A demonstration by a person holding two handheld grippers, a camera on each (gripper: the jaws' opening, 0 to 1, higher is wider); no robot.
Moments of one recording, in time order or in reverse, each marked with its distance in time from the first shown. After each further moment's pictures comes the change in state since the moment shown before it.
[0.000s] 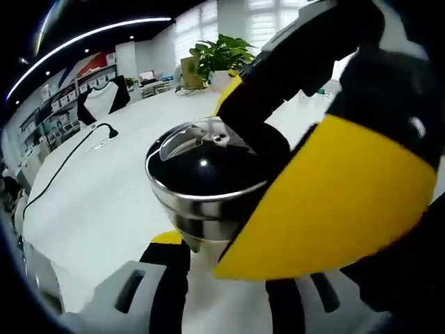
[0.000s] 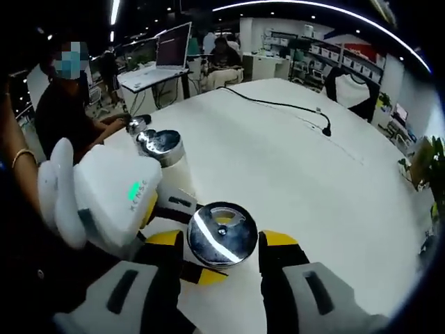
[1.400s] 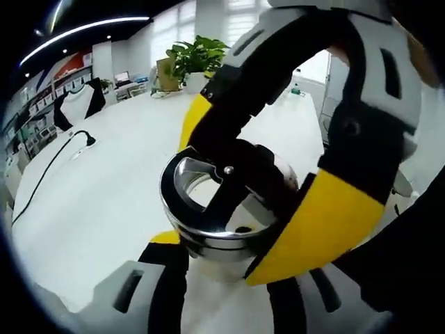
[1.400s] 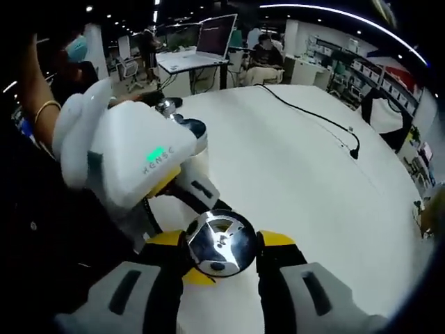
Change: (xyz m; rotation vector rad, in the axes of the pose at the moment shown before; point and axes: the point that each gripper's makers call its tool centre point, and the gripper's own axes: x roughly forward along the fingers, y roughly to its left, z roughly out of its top) left arm -0.003 -0.006 0.011 0.015 -0.016 -0.142; right arm 0.003 0.005 0.002 -0.175 0.049 0.123
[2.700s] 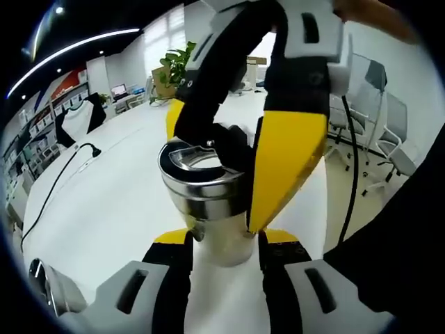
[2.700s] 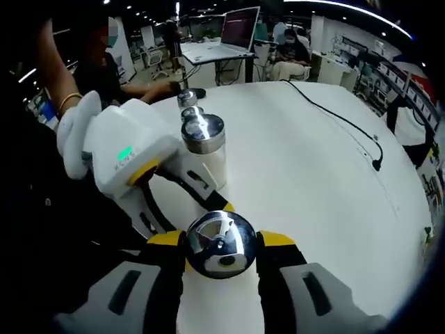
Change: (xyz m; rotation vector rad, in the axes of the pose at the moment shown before) left arm -0.019 0.005 -0.014 0.136 -0.006 -0.012; right arm 0.006 0.008 0.002 -0.191 0.094 0.208
